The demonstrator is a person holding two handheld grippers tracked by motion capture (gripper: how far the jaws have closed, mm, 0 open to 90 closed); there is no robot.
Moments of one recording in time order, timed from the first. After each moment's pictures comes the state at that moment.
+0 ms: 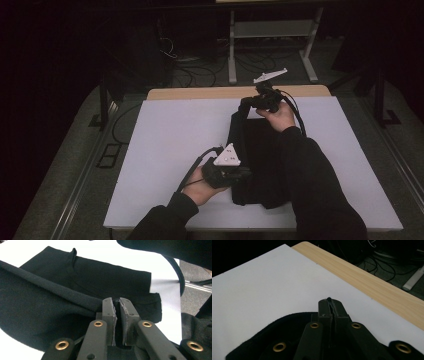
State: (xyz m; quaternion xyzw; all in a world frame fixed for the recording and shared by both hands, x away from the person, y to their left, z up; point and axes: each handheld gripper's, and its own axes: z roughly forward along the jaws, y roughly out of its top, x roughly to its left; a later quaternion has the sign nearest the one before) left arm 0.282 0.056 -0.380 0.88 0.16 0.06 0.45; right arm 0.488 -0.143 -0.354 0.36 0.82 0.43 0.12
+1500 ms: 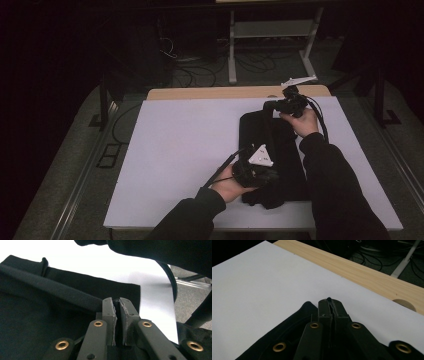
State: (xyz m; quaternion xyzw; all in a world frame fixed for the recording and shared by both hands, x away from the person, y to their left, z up) left arm 0.289 -0.016 -0.389 0.89 0.11 0.03 0.44; right arm 0.482 -0.218 -0.375 0.41 0.79 0.43 0.12
